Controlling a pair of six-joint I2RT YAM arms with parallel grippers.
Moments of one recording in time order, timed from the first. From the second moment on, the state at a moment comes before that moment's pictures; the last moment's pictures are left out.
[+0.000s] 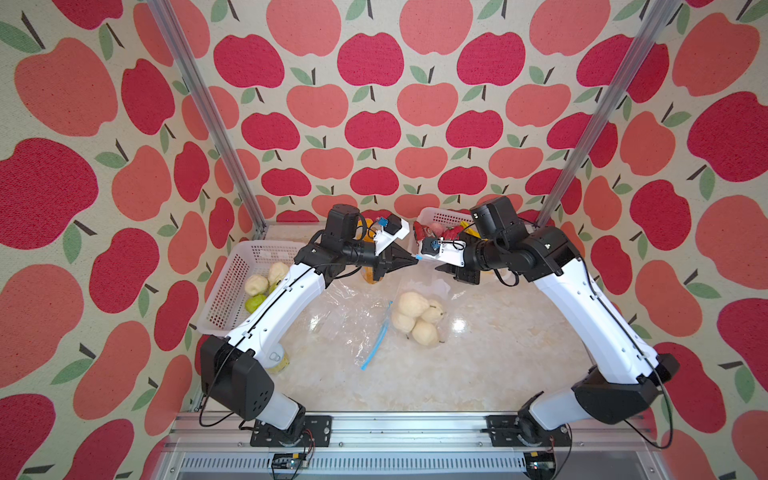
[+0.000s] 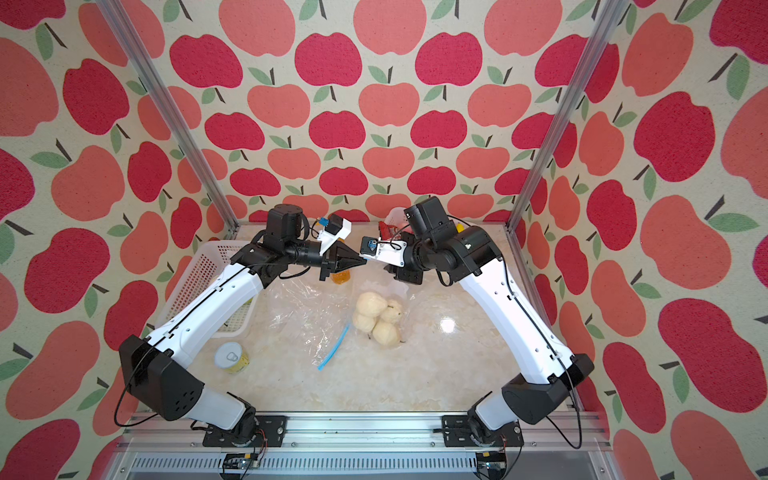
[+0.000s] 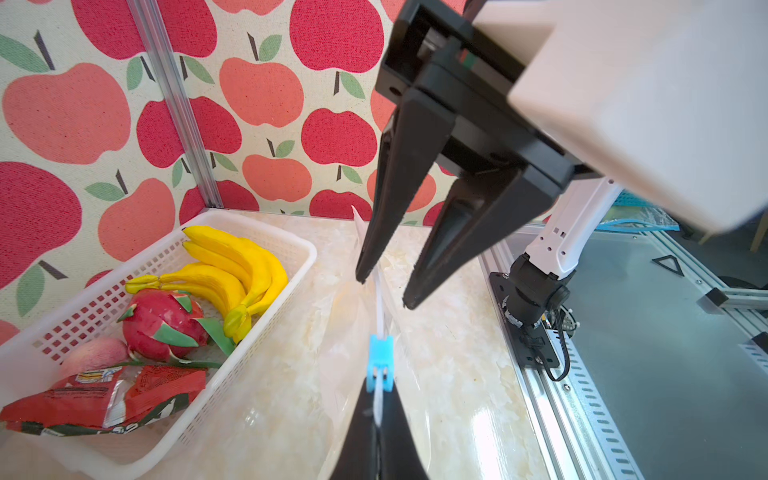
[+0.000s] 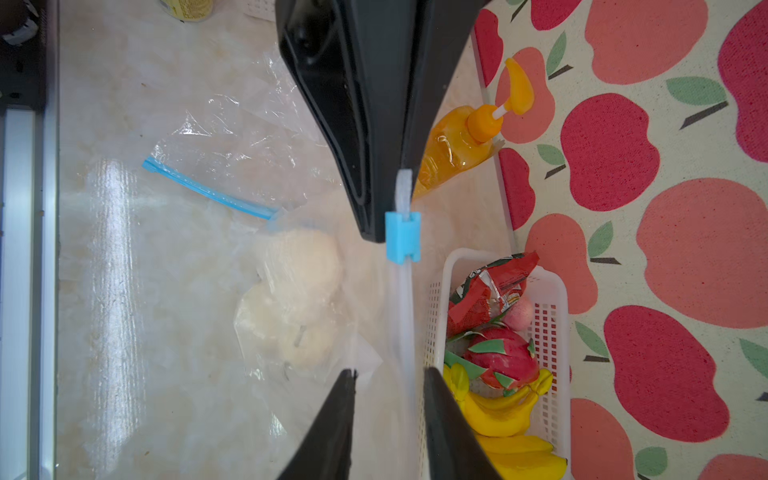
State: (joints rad) left arm -0.48 1.51 1.46 -0.40 1.03 0.35; right arm 0.71 1.50 1.88 -1.19 -0.22 -0.88
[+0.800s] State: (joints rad) left arm -0.48 1.51 1.42 -0.36 0.99 0.33; right arm 0.71 1.55 1.86 -1.02 -0.39 -0.67
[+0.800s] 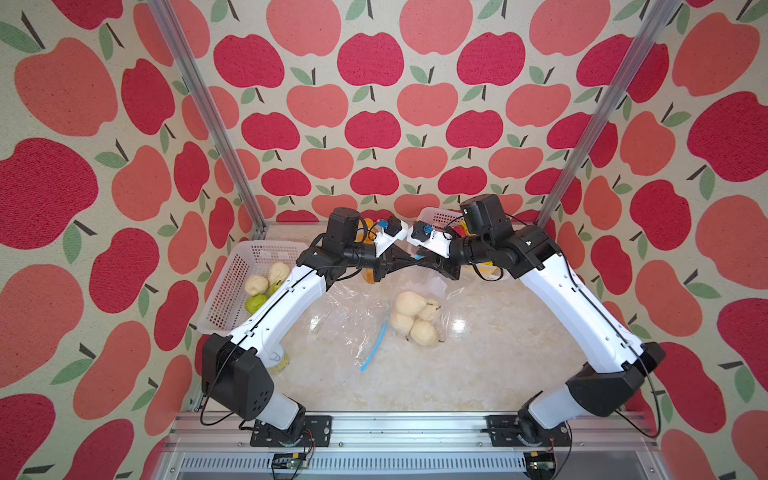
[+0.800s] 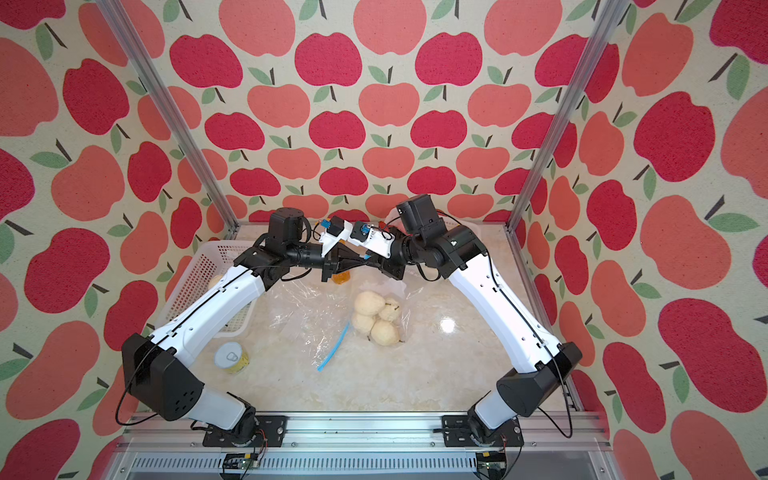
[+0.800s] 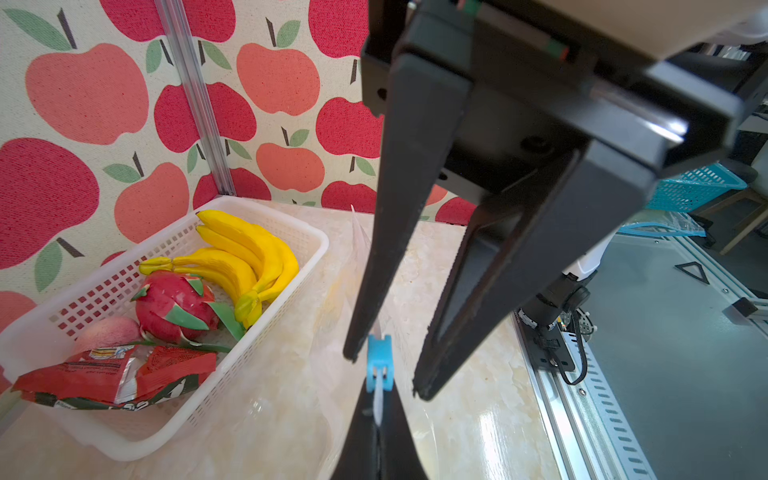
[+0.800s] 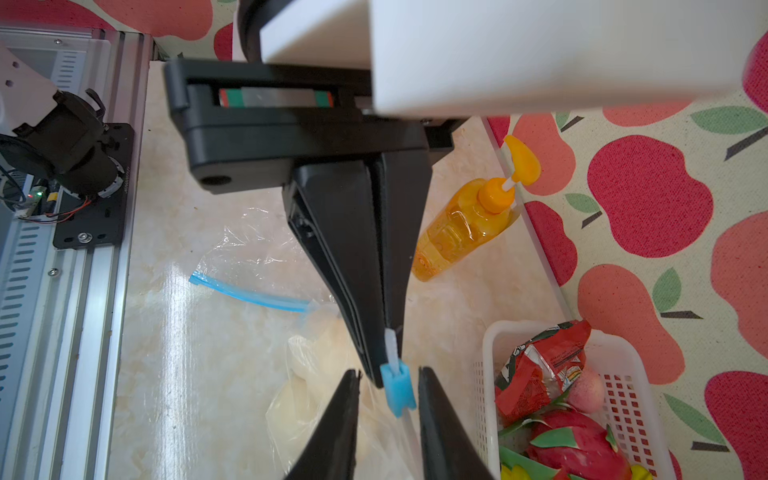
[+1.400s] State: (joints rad) left arm -0.46 1.51 1.41 -0.33 1.00 0.31; right arm 0.69 1.56 1.86 -1.01 -0.42 -0.65
